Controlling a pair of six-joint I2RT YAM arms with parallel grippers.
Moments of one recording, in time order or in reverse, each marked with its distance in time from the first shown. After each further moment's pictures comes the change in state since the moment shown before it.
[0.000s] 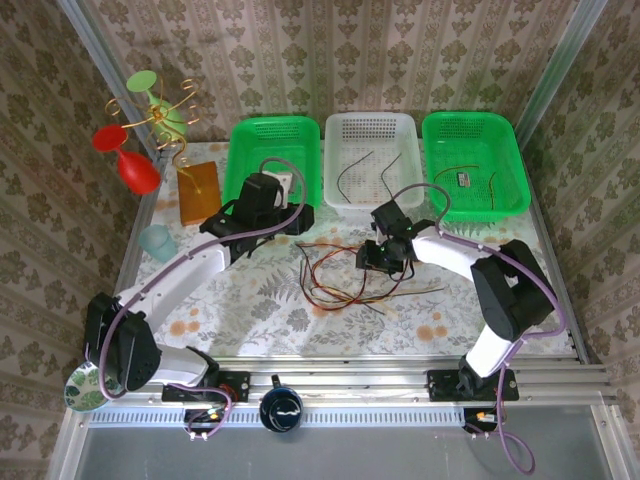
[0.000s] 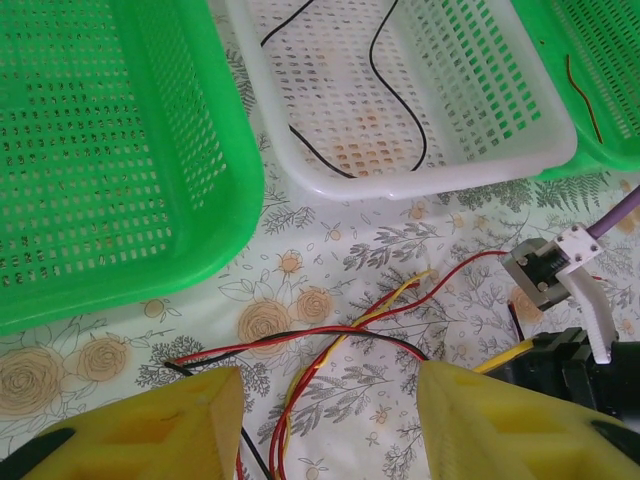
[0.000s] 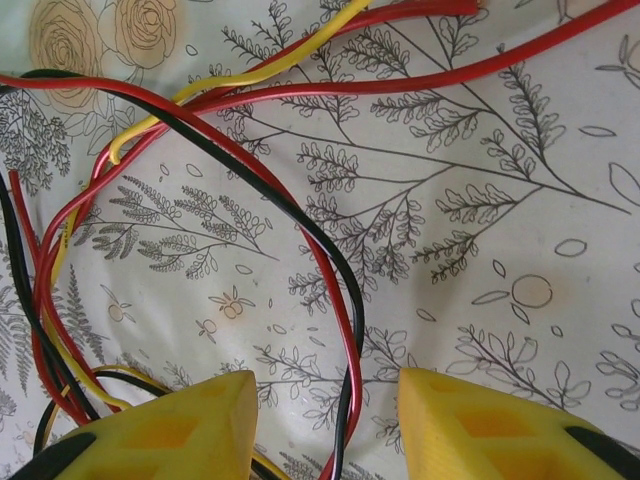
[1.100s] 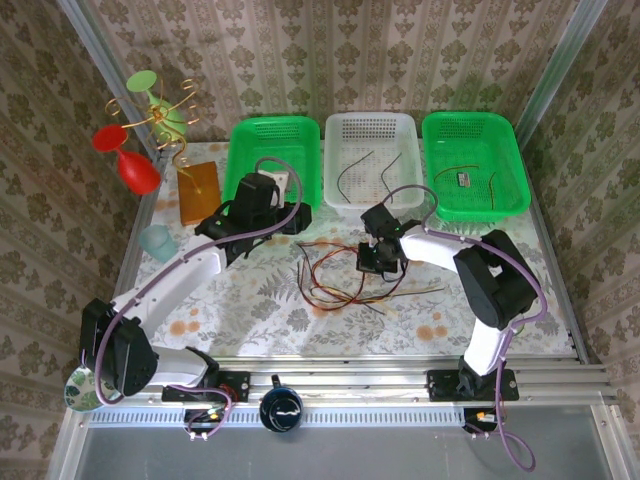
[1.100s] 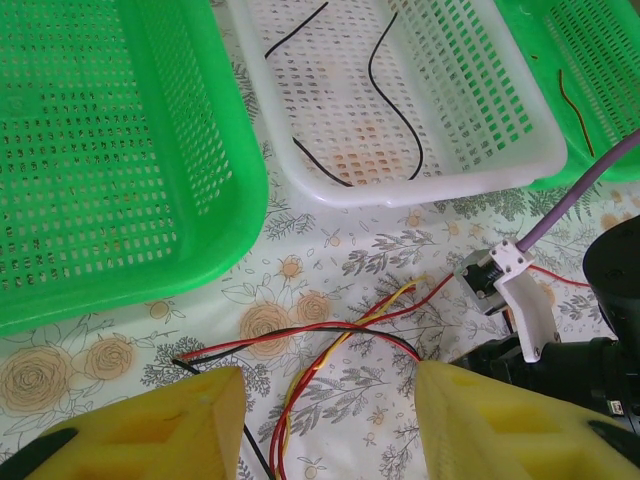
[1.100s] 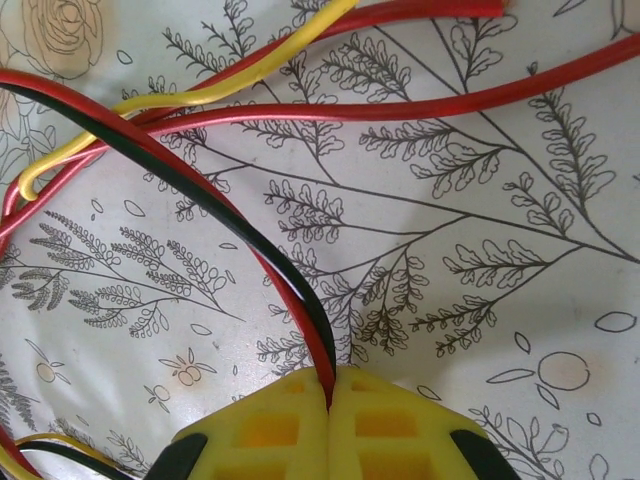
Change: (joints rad) left arm 0.006 -0.032 -0.004 -0.007 -0.001 -0.007; right arm 0.040 0.097 0.041 0.014 0.073 0.006
